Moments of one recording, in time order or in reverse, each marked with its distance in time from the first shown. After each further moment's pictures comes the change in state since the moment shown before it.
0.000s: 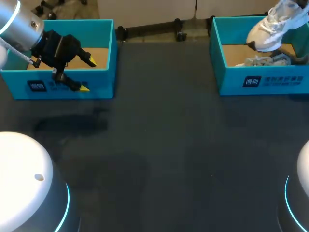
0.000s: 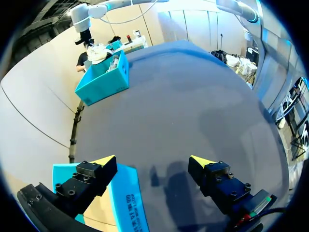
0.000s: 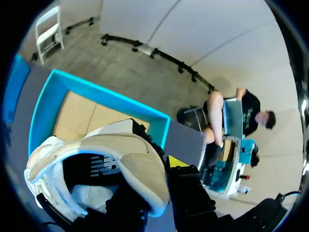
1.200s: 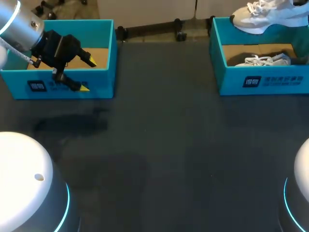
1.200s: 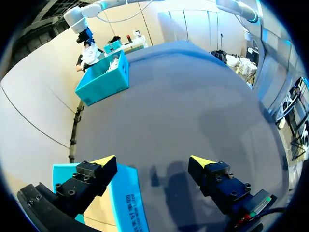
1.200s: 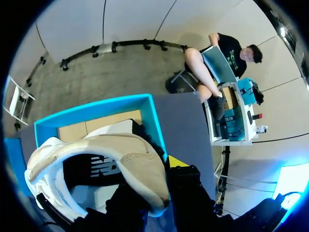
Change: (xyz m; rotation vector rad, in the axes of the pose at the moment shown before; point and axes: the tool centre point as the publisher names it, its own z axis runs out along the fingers) left arm 0.000 0.000 0.000 0.000 0.000 0.000; right arm 0.005 -0.023 -0.006 0.203 0.002 0.475
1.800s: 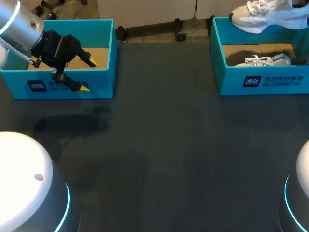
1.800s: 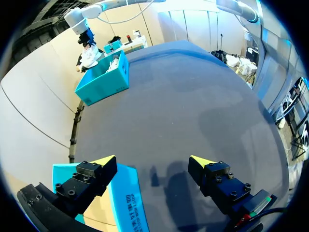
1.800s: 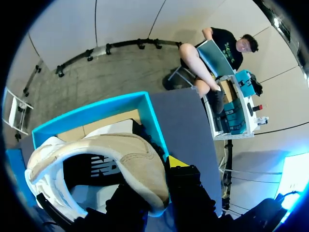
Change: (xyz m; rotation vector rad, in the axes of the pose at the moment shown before) left arm 0.000 0.000 0.000 0.000 0.000 0.000; right arm 0.003 -0.005 0.014 0.015 0.001 0.081
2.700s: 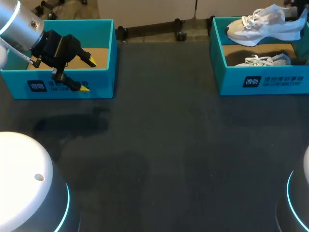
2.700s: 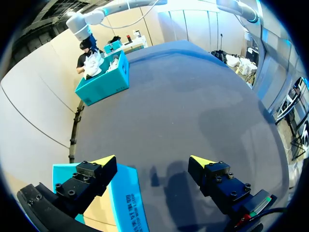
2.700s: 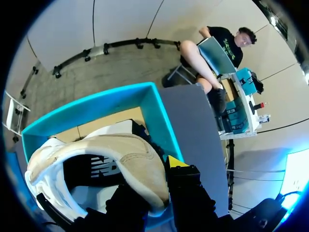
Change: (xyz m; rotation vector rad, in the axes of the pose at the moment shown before) left arm 0.000 0.000 0.000 0.000 0.000 0.000; right arm 0.023 -0.007 0.044 -0.019 -0.016 0.017
